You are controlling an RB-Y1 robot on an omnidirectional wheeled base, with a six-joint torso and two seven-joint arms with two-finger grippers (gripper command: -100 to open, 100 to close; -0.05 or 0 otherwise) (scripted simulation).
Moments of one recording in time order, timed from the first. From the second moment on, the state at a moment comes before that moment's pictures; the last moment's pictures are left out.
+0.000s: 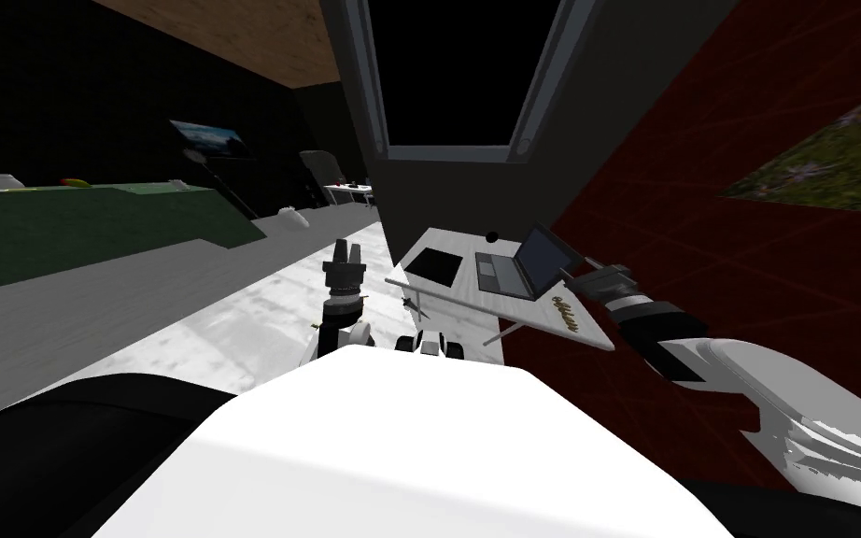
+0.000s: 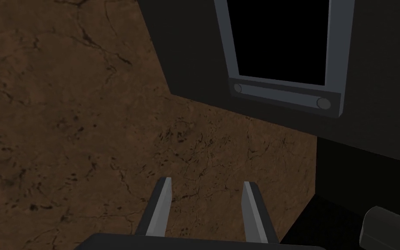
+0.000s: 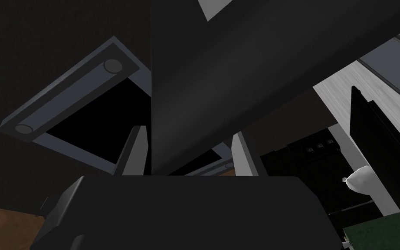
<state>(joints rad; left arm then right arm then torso) 0.51 0.03 -0.01 -2.29 -0.08 -0.58 0.08 0.55 -0.98 -0.49 -1.96 0.83 -0.20 0.57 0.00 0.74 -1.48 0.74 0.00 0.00</state>
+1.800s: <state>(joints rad) 0.51 0.03 -0.01 -2.29 -0.08 -0.58 0.08 0.69 -1.23 -0.54 -1.59 0.95 -0.01 0.58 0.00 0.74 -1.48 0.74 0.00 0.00</state>
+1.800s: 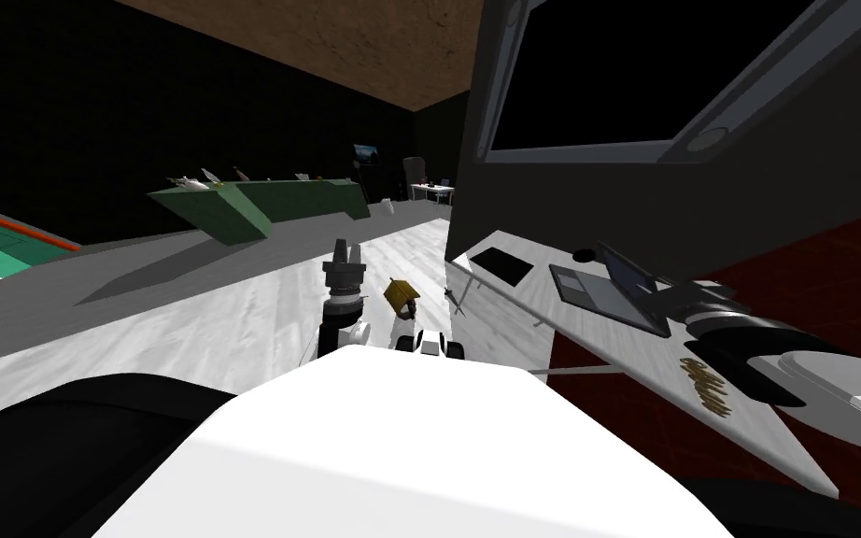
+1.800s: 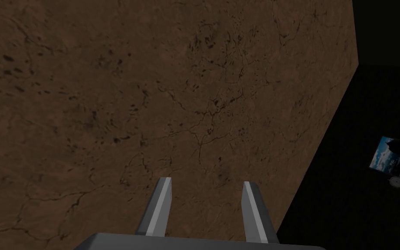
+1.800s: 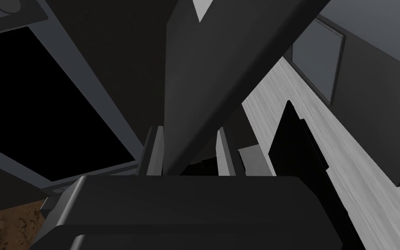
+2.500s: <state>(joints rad) 0.51 0.03 -0.01 -2.29 -0.08 -0.58 0.08 0.74 -1.26 -0.50 -1.43 0.96 0.04 0.60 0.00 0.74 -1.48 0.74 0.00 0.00</state>
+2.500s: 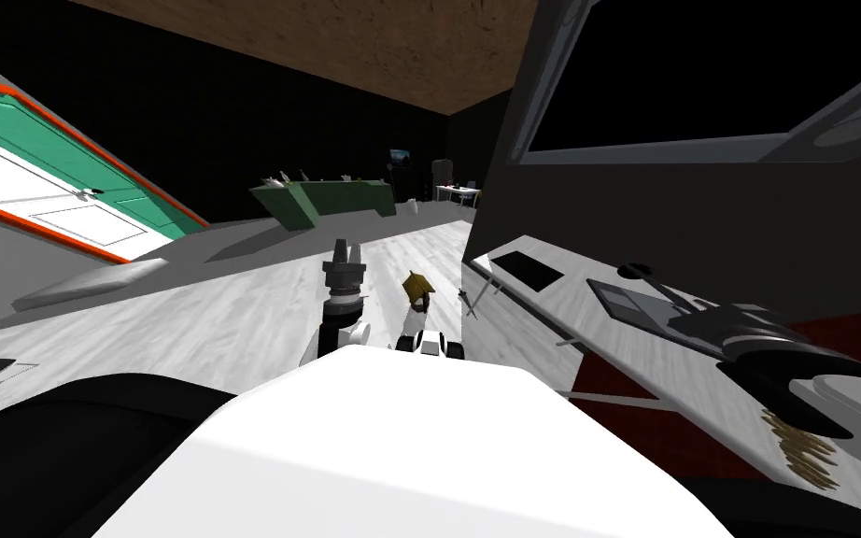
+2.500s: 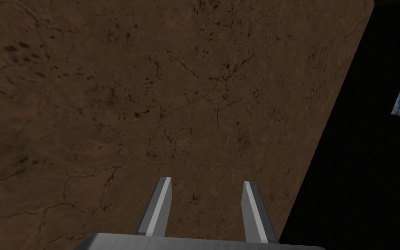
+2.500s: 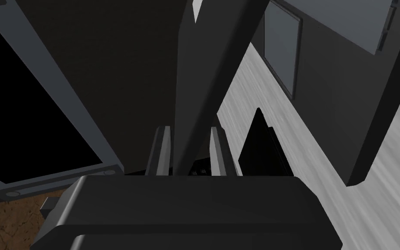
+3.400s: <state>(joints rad) 0.51 0.03 -0.01 -2.29 -0.08 -0.58 0.08 0.82 -1.38 -0.50 -1.22 0.87 0.06 0.50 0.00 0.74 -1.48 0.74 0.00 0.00</state>
